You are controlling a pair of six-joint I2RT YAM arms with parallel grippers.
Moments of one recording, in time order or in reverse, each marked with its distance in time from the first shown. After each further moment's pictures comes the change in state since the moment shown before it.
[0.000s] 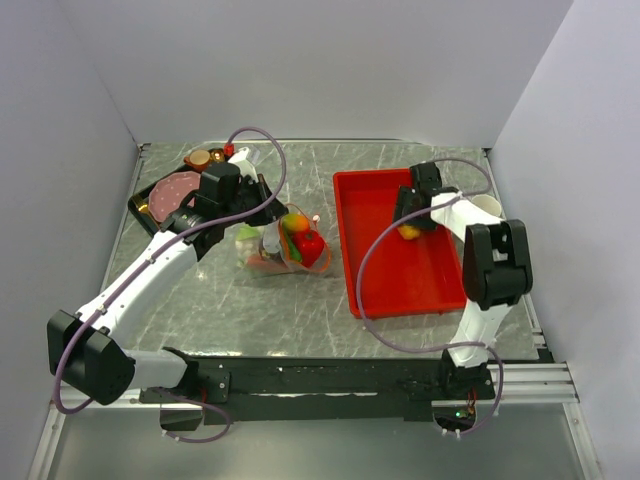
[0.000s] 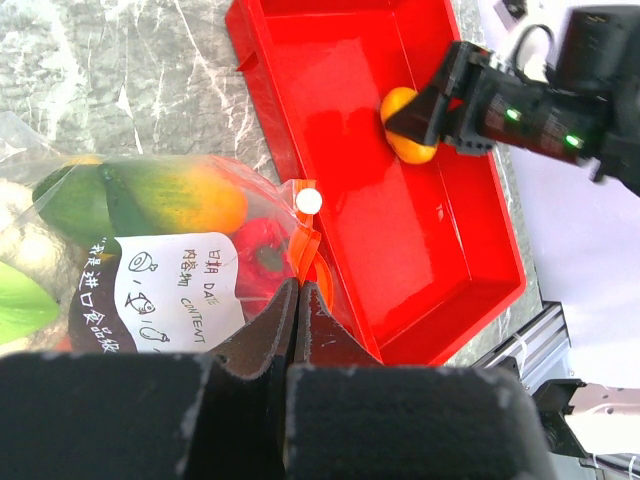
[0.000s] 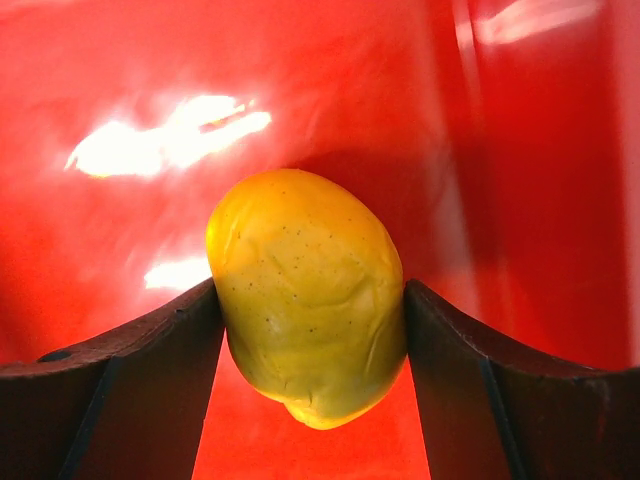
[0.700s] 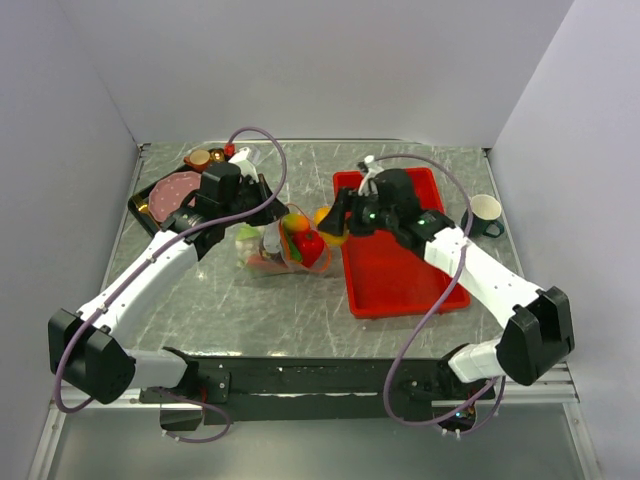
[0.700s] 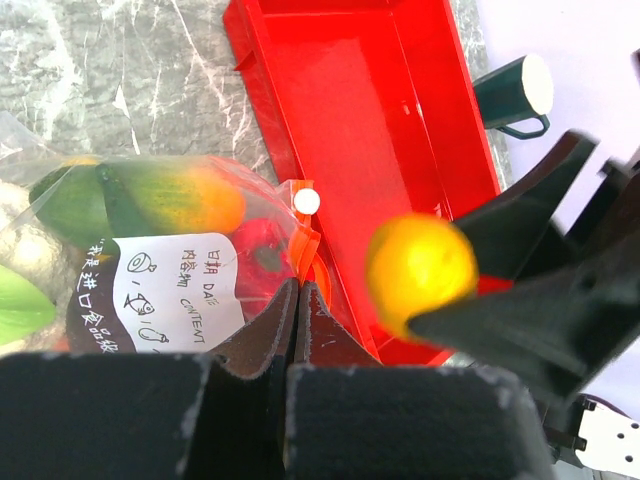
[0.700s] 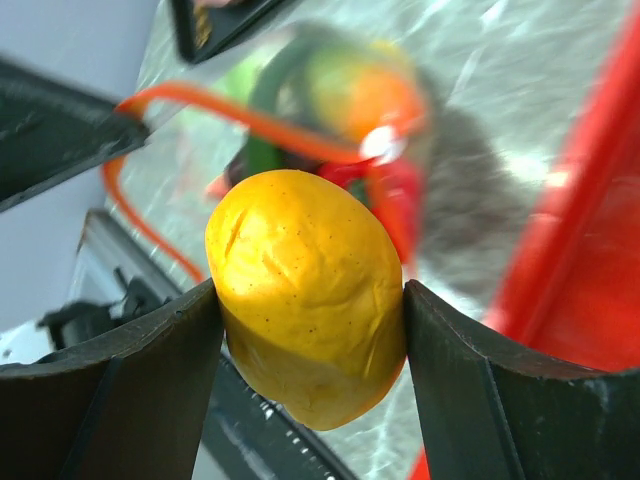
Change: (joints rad) left arm 0.000 0.006 0.000 0.005 0.004 -0.005; right arm 0.409 -0.474 -0.124 0.119 -0.449 0.221
